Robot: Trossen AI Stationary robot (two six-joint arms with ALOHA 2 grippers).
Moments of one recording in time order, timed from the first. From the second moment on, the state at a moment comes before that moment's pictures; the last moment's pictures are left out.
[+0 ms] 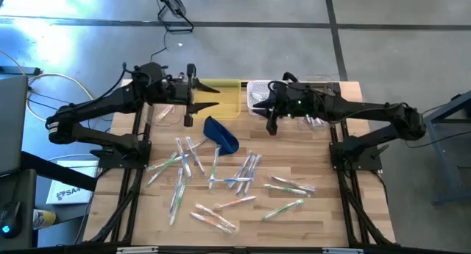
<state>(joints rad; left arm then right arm) 0.30 1.07 1.19 -0.11 0.30 0.41 -0.21 1.27 1.06 -0.15 -0.01 0.06</state>
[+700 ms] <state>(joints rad) 0.30 1.05 1.13 0.00 0.25 0.37 -0.02 1.27 1.06 -0.06 0.00 0.08</state>
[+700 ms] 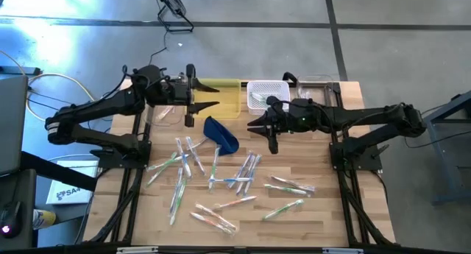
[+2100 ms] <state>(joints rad) 0.30 0.39 0.62 0.00 0.17 0.26 0.04 1.23 1.06 0.04 0.00 0.18</state>
